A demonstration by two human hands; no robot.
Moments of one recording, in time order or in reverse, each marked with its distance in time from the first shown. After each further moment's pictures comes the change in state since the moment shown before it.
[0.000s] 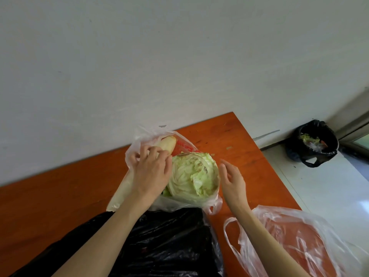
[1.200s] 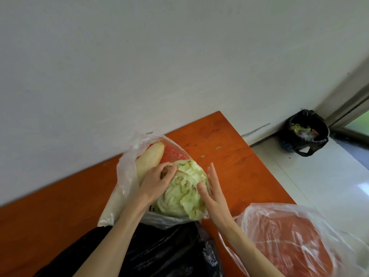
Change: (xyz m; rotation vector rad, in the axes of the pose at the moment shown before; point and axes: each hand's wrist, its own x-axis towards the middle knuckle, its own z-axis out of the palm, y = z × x) left_hand 0.011 0.026 0.010 -0.680 -0.649 -0.331; right_hand -0.032 0.010 0.008 0.284 -0.250 0.056
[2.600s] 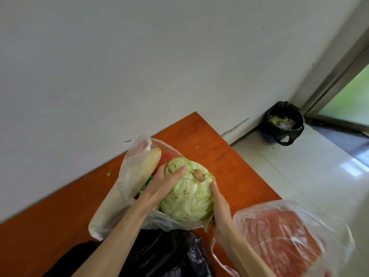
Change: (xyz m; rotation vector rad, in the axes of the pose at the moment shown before) left_hand -0.015 0.061 0.038 -0.270 -0.154 -0.114; right_hand -0.022 0.020 -0.036 0.544 0.267 0.376
